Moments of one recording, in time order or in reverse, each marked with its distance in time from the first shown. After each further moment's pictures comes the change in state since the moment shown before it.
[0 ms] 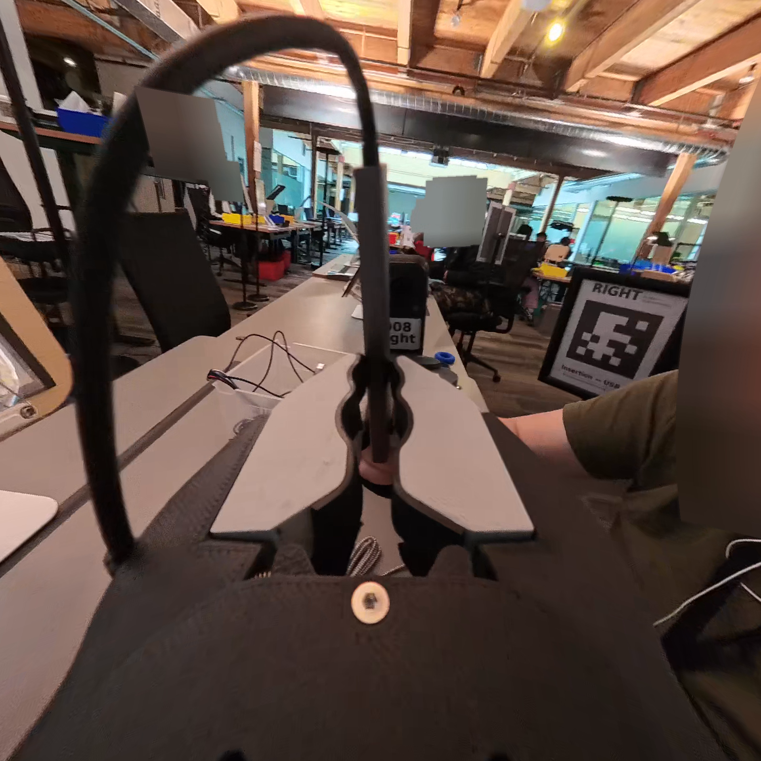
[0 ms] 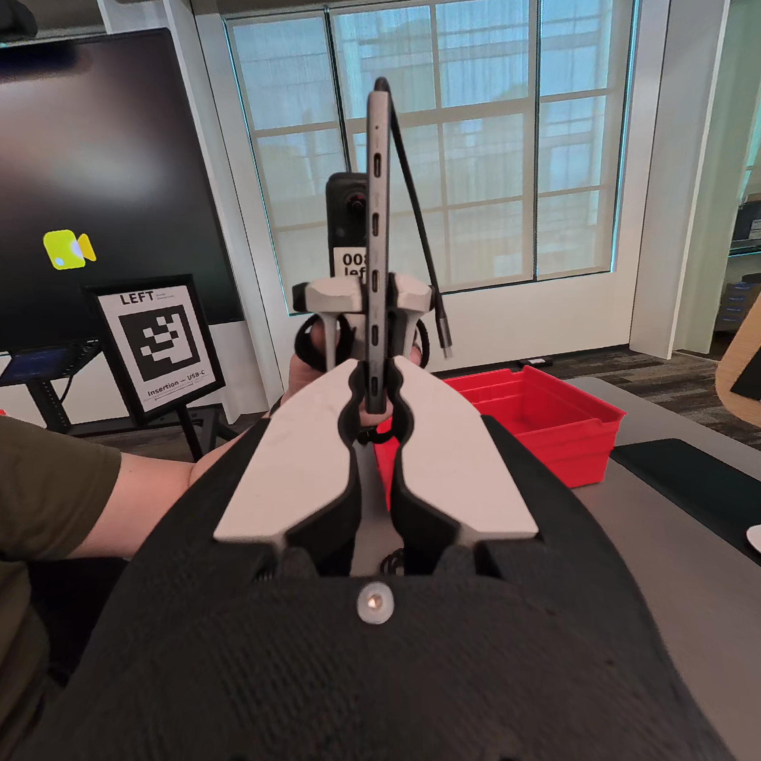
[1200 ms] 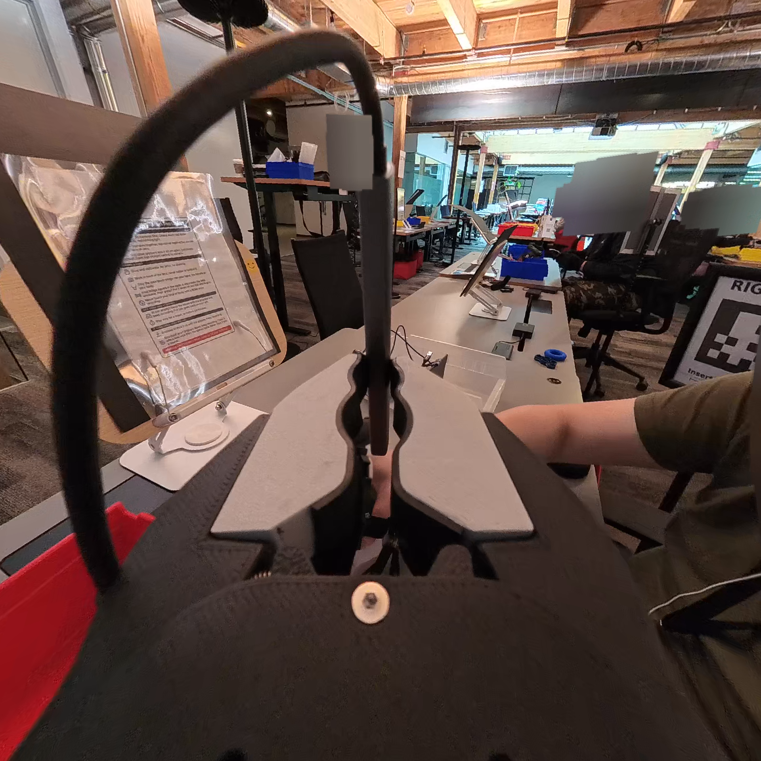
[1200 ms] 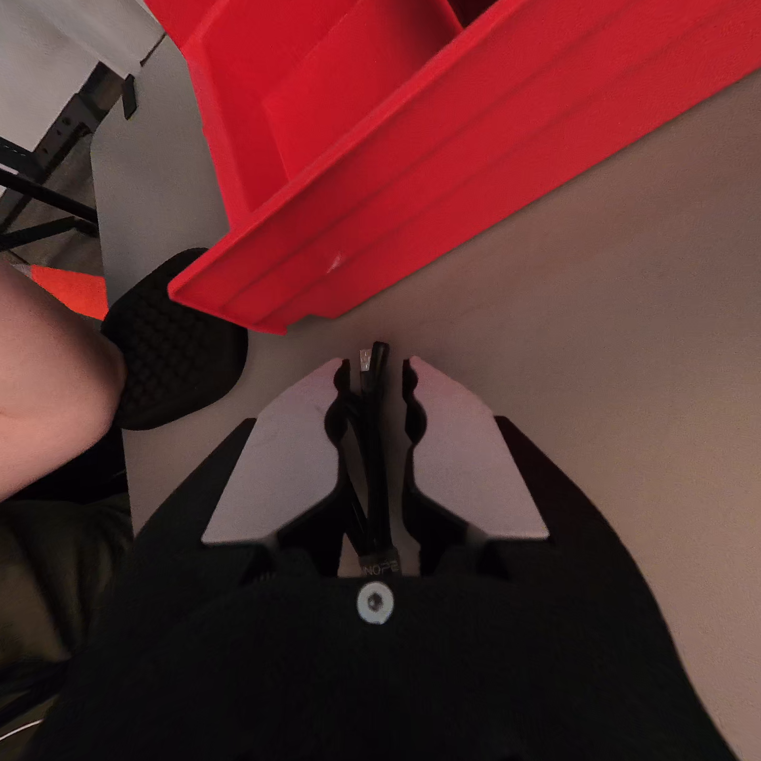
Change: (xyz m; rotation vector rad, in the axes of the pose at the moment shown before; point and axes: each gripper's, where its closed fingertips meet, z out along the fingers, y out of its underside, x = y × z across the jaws) left arm 0.015 -0.073 -0.166 -0.013 -0.365 0.139; right arm 0.067 0.245 0.071 -1.088 0.112 0.417
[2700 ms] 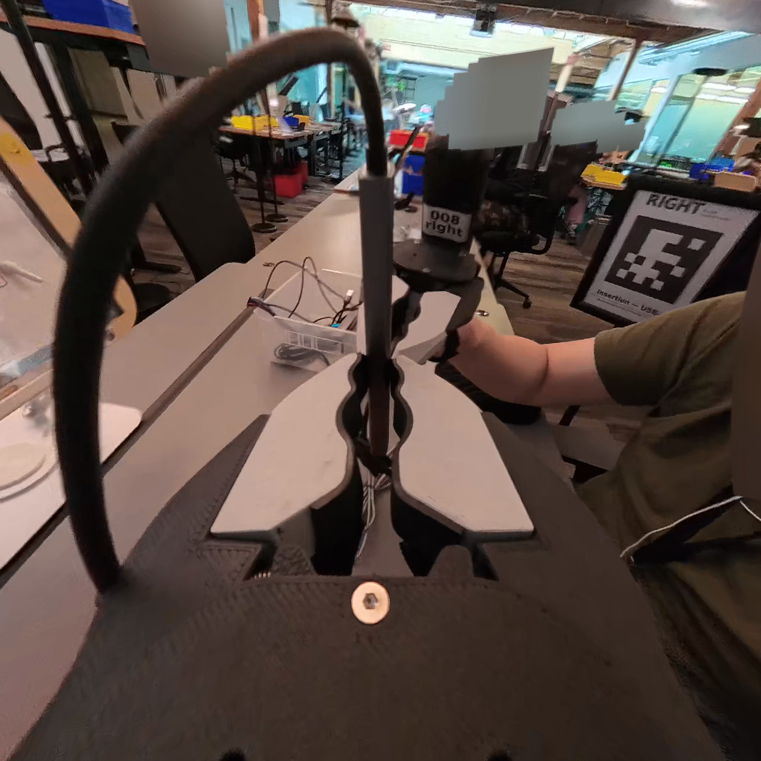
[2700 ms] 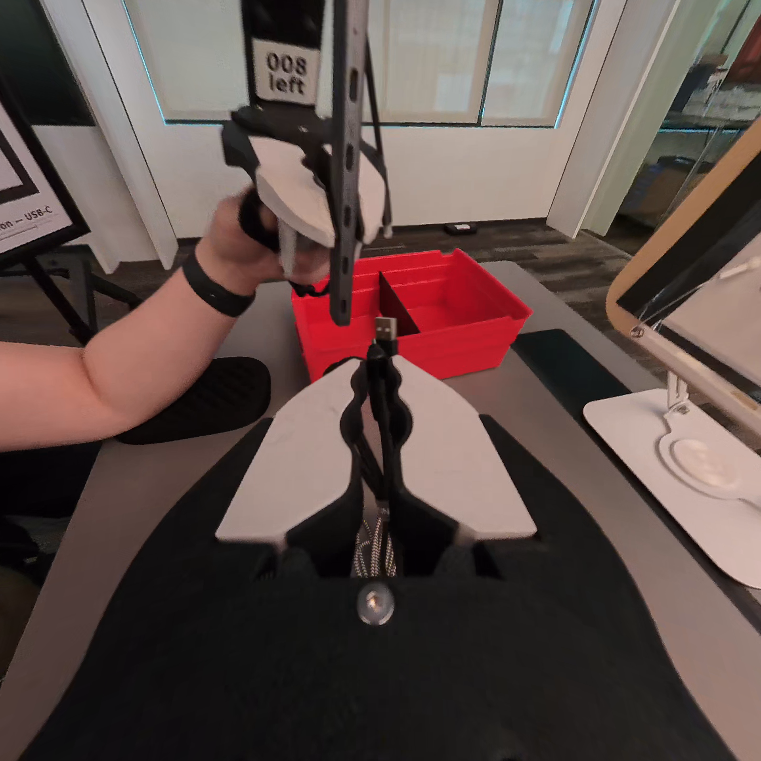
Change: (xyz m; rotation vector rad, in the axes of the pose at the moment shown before) left arm 0.021 0.083 0.126 -0.207 0.315 -0.063; right arm -0.072 -0.002 -0.226 0.706 0.231 -0.465
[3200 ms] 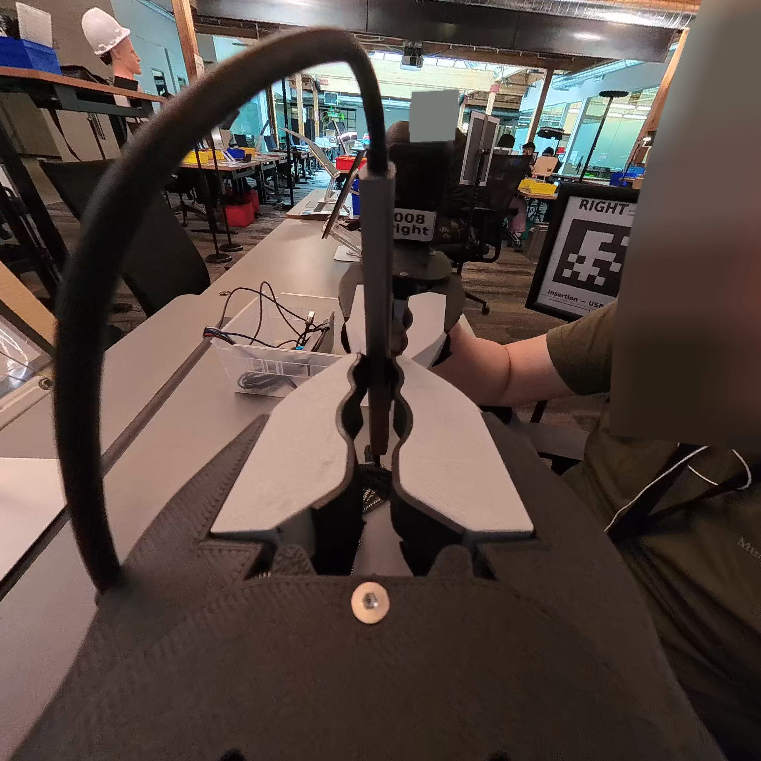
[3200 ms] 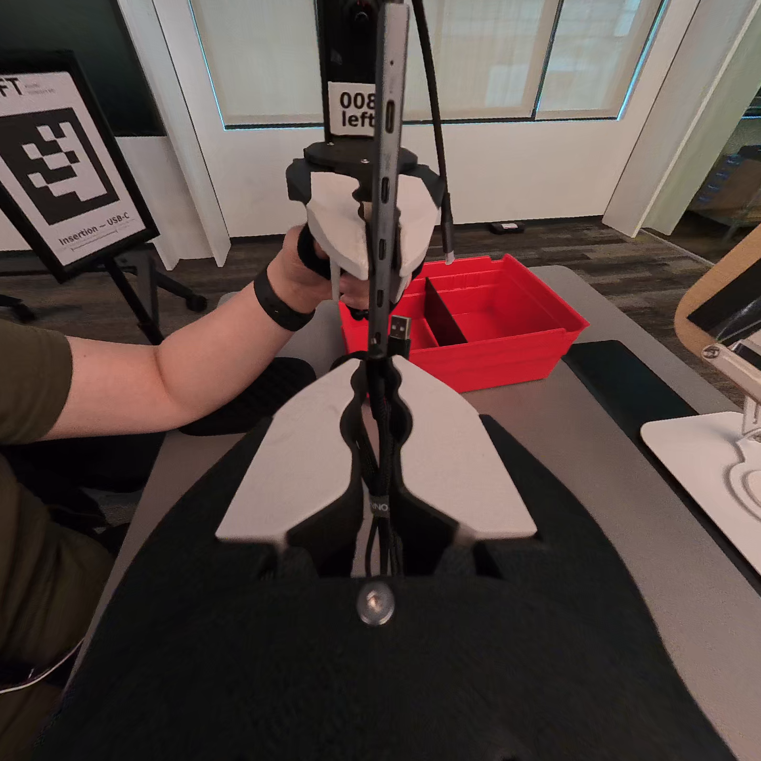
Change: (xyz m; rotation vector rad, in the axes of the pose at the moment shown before) left arm 0.019 -0.002 0.008 0.052 0.133 0.048; right arm -0.028 -0.010 0.001 -0.006 -0.117 0.020
